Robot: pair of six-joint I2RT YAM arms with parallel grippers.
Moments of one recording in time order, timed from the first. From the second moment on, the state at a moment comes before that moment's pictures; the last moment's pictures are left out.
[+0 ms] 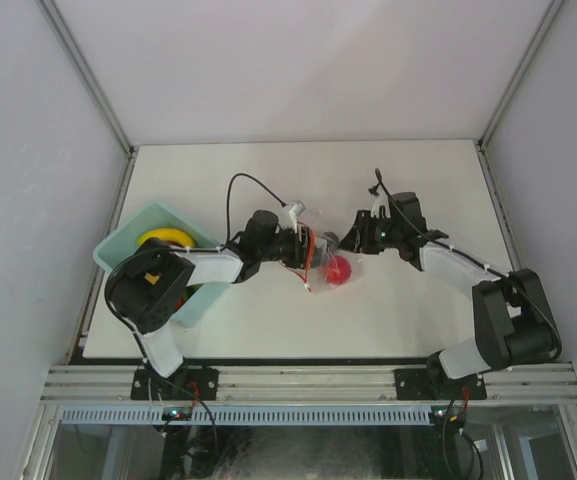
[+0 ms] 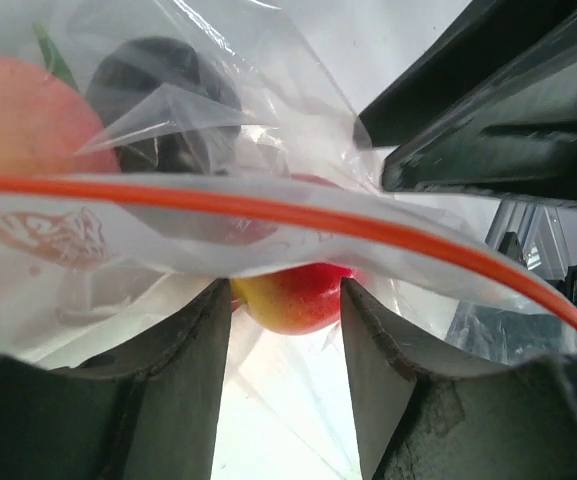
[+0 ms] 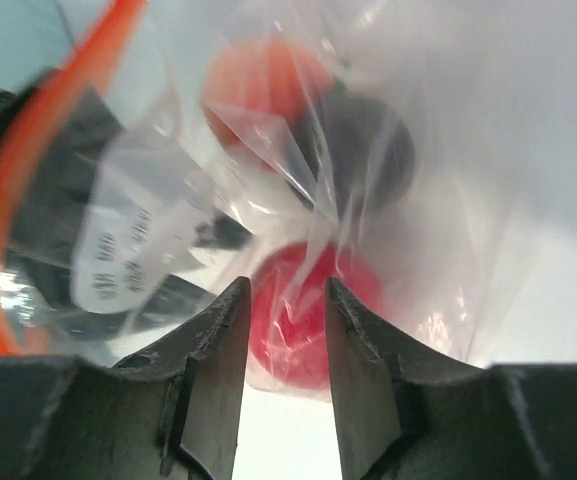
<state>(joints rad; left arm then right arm) -0.65 1.78 0.85 0.45 0.50 -0.61 0.30 1.47 0.82 -0.05 -0.55 0.44</state>
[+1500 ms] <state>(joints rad) -0.84 1.75 0.75 0.62 0.34 -0.13 0.31 1.41 0.61 -0.11 -0.32 0.47</state>
